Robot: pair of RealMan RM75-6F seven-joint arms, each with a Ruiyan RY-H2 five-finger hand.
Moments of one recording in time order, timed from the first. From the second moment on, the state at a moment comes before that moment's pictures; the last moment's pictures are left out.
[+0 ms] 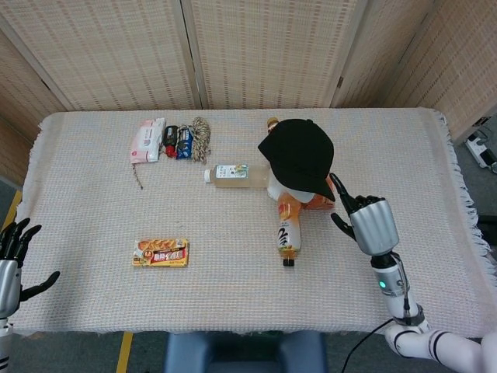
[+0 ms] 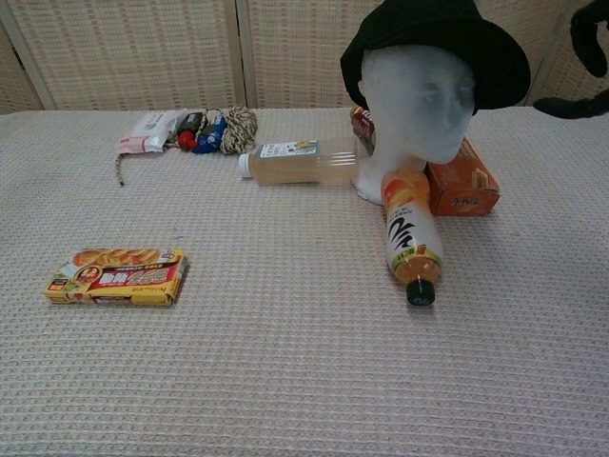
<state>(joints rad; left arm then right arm) -0.07 -1.20 -0.10 -1.53 1.53 1.63 -0.03 0.49 -1.56 0.12 -1.21 -1.61 1.72 -0.20</state>
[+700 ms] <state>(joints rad) -0.09 -1.16 -0.04 -1.56 1.58 1.57 0.01 0.12 -1.16 -0.08 -1.57 -1.50 1.71 -0.15</state>
